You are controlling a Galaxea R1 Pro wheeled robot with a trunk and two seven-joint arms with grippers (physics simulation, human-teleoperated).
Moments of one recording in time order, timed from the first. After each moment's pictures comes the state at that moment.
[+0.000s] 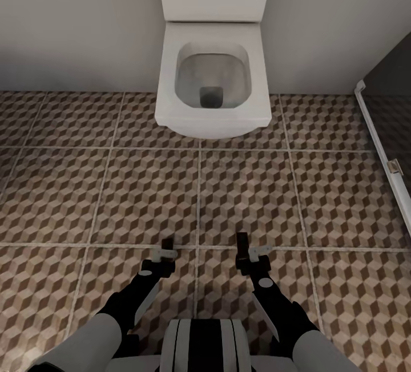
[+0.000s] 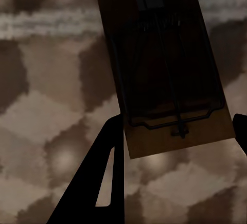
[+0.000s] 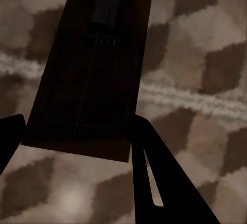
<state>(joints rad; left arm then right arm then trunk) -0.68 -0.06 -0.31 -0.53 0.18 0.20 0.21 -0.59 0.06 0.29 -0.67 0.01 0.07 -0.24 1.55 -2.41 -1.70</state>
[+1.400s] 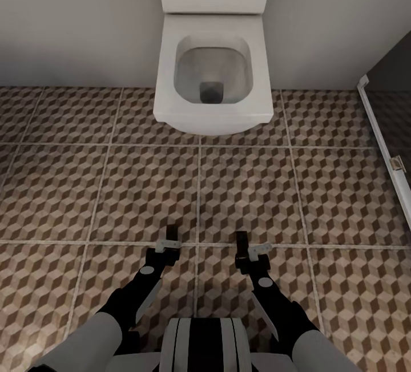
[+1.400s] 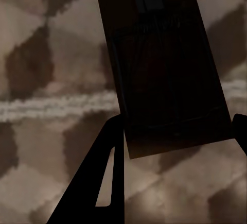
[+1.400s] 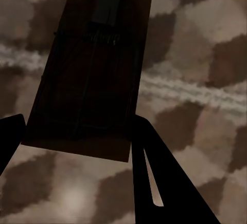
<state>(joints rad) -0.67 -0.05 -0.37 -0.61 0.18 0.07 0.21 -0.59 0.06 0.28 -0.68 0.01 0.06 -0.24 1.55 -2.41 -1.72</state>
